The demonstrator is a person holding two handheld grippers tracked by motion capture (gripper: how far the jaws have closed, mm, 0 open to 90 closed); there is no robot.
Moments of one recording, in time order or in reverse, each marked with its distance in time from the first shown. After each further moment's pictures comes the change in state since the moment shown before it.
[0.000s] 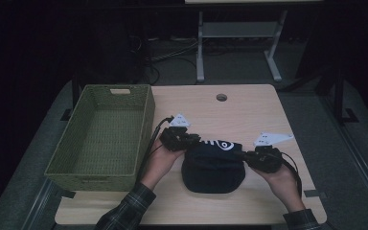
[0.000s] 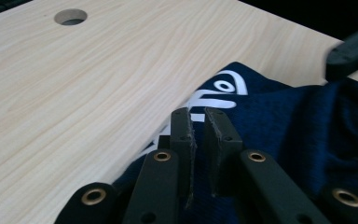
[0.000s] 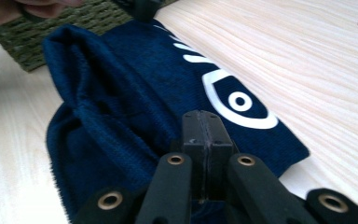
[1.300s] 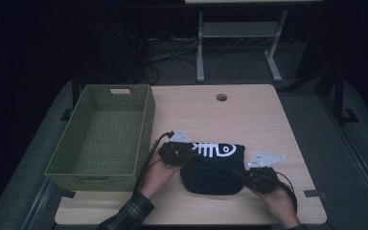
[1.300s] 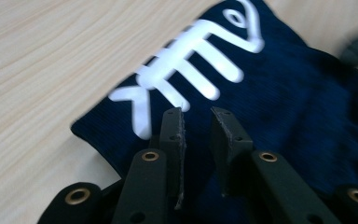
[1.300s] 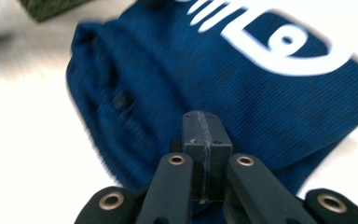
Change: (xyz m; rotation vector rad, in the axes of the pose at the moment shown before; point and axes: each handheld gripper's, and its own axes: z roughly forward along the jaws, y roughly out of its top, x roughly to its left) left arm -0.025 -0.040 -0.003 0.097 -0.036 0.002; right arm 0.031 -0.038 0.009 0.058 -0.013 -0.013
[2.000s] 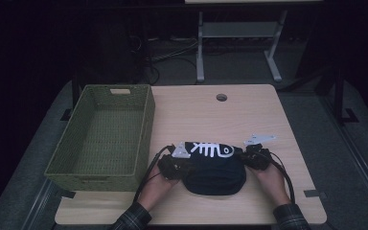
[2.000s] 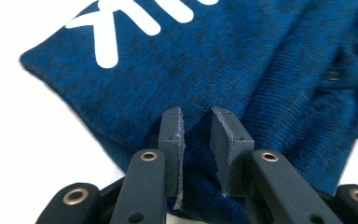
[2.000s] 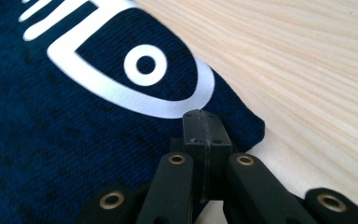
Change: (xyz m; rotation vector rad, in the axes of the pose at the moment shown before) left arm -0.011 -0.026 0.010 0.093 0.052 0.060; right arm -0.062 0.011 0.047 0.087 -0.158 0.071
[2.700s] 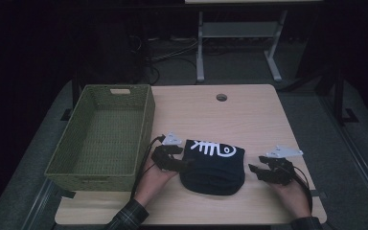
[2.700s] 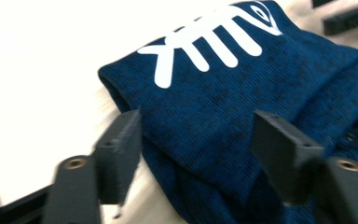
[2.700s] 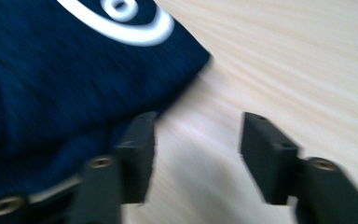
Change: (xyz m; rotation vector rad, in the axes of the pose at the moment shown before) left arm 0.021 0.007 -0.016 -0.105 0.027 -0.166; right arm -0.008 -0.047 -0.054 -0.051 -0.095 0.055
